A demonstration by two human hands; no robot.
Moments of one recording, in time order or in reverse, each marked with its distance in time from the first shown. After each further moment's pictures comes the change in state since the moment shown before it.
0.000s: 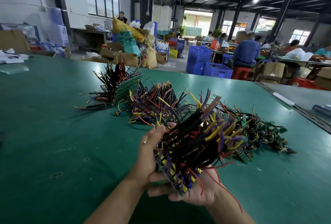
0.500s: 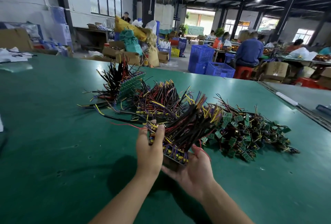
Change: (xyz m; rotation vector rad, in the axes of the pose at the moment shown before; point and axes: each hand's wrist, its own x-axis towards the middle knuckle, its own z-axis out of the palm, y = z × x) left_hand 0.002 -0.009 0.003 0.376 0.514 0.097; right_hand 0.029 0.013 -0.032 0.134 0.420 -0.305
